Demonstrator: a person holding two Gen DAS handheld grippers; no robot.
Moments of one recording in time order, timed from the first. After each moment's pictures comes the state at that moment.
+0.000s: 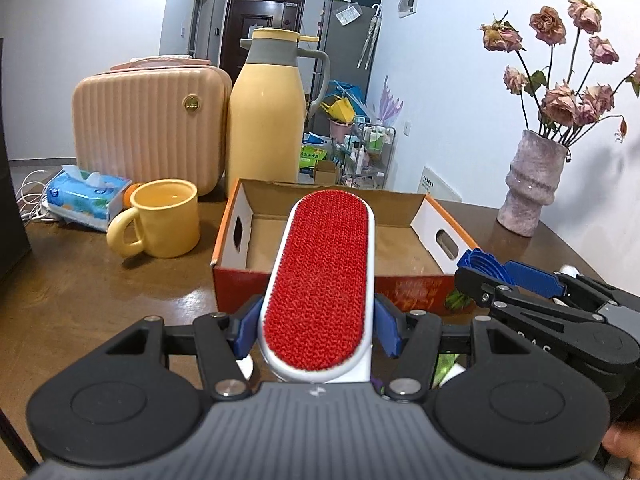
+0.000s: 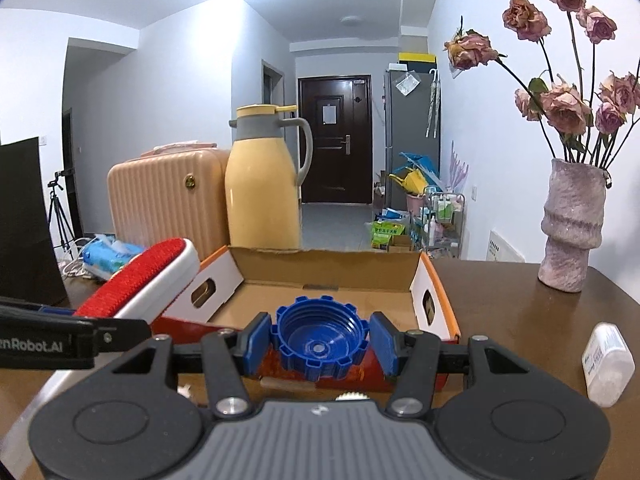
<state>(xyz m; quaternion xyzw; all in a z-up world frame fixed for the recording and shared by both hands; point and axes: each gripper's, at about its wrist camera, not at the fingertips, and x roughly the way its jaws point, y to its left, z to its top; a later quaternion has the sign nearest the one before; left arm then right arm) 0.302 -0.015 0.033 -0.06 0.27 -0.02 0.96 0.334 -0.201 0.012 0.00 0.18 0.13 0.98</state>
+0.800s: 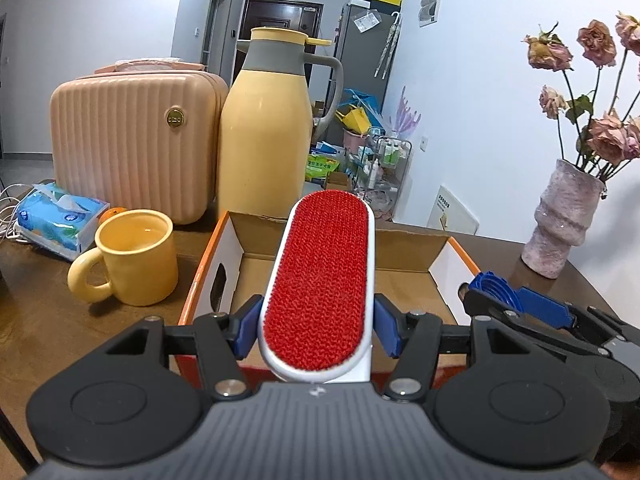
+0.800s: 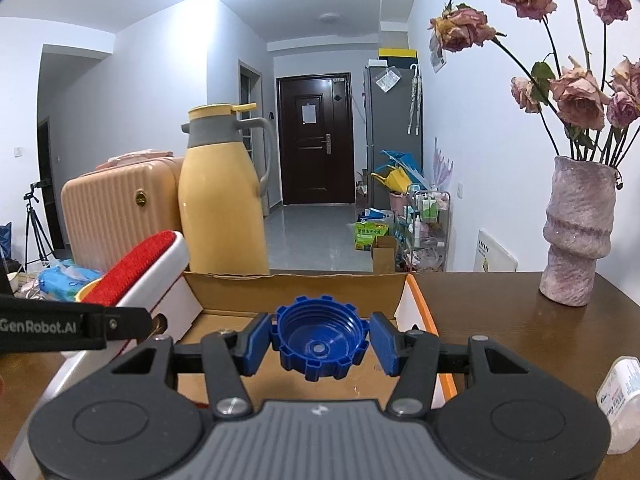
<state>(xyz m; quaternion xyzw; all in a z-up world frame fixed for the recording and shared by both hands) 0.400 -0.024 0.038 -0.08 0.26 0.00 0.96 0.421 -0.208 0.012 0.02 0.19 0.10 0.98</state>
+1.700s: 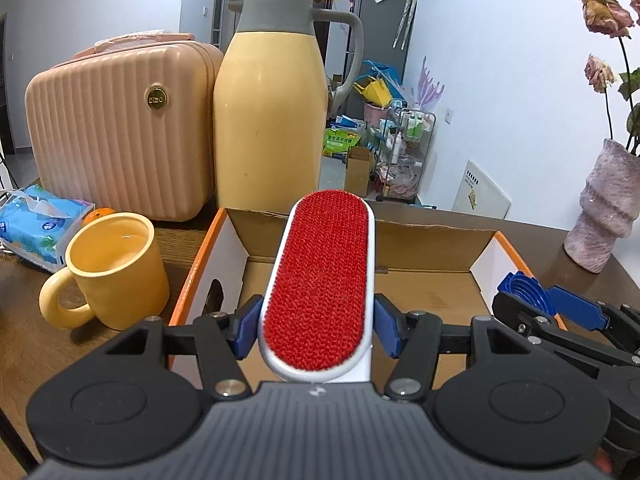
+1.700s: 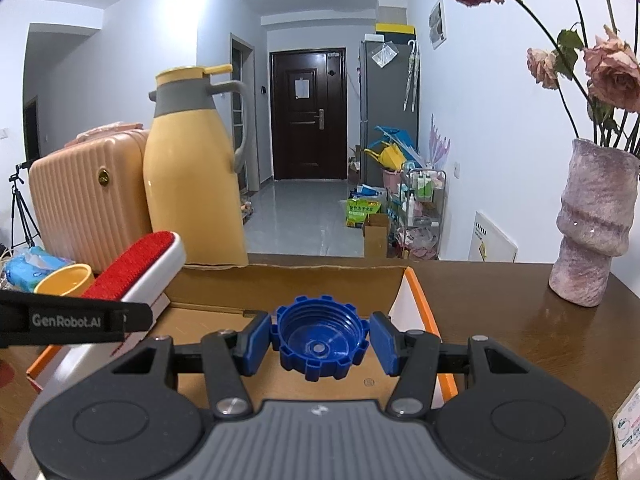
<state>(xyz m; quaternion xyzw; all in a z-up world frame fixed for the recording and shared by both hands) 0.482 -0.026 0.018 -0.06 0.31 0.03 0.95 0.484 -0.204 -0.003 0.00 0.23 0.09 0.97</state>
